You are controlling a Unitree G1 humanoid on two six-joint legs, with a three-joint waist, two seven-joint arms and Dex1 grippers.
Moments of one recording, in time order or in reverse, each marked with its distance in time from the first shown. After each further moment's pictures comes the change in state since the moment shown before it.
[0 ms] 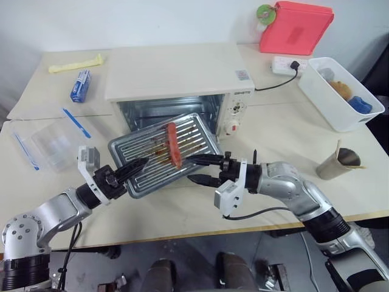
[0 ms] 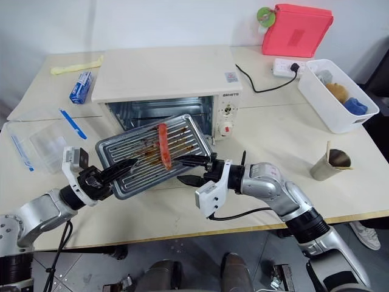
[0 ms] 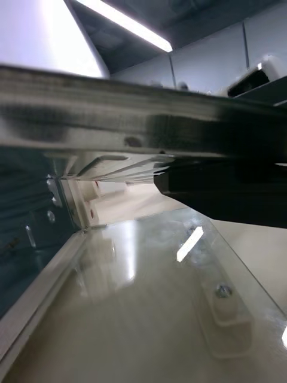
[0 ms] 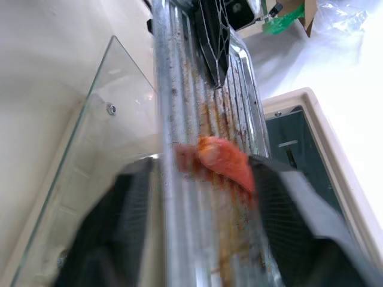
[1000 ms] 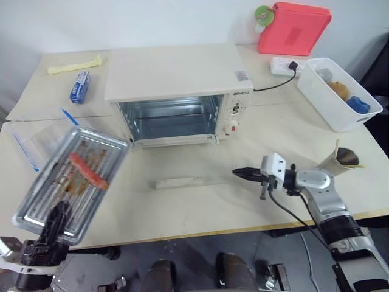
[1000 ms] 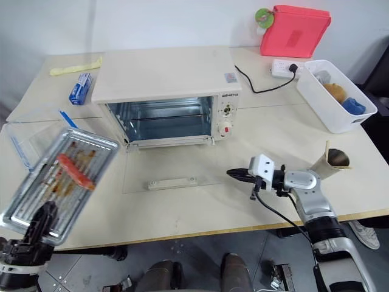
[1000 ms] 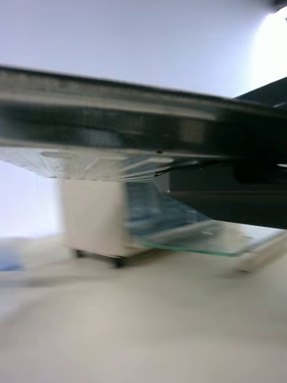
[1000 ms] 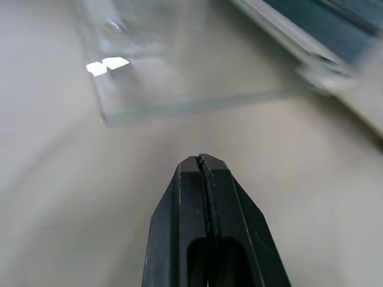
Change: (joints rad) left arm 0.529 -0.504 0.535 -0.184 -0.006 -0.160 -0.176; right arm 0.018 0.081 -0.224 0.516 0.534 0.412 0.575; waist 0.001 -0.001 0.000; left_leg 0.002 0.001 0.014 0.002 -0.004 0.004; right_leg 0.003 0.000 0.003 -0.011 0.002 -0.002
